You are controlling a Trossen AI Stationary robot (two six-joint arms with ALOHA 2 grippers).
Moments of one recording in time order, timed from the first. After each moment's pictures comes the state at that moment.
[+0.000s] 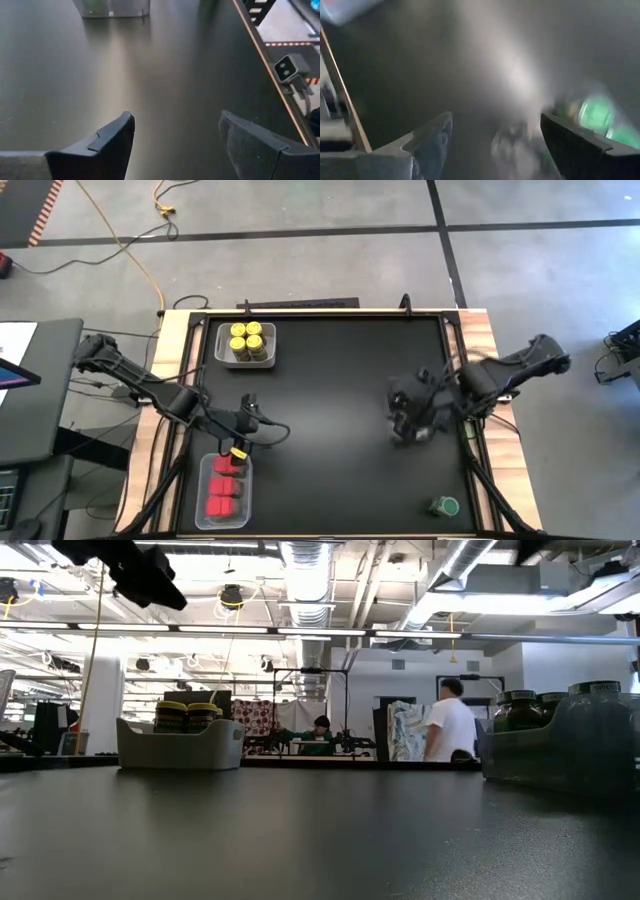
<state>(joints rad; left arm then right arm) -0.48 1.05 0.77 -0.33 -0.32 -0.30 0.44 1.33 1.44 -1.24 0.35 0.87</state>
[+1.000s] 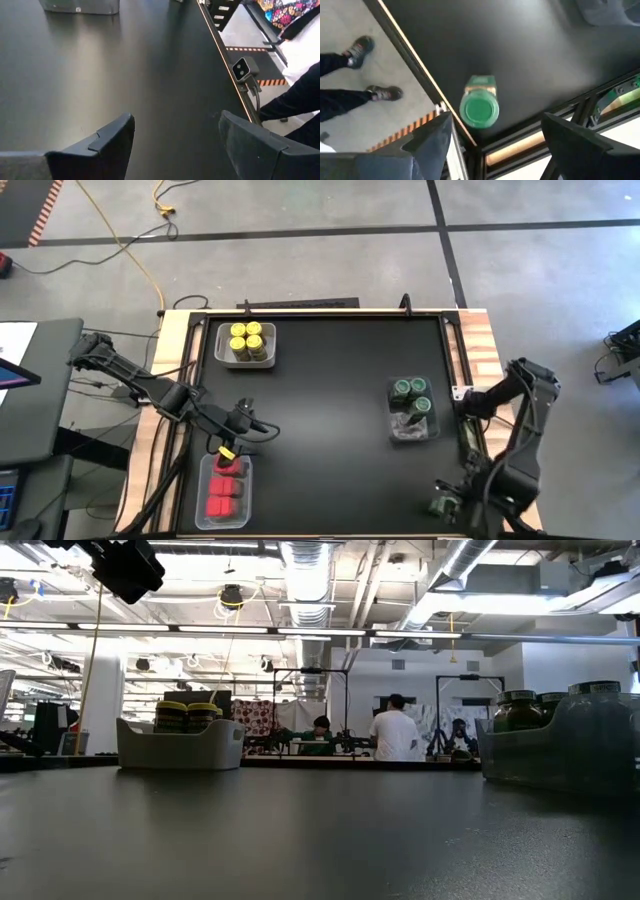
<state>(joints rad) -0.48 0.97 0.75 -0.32 -0.17 -0.34 1.09 1.61 1.58 -1.46 0.06 1.61</state>
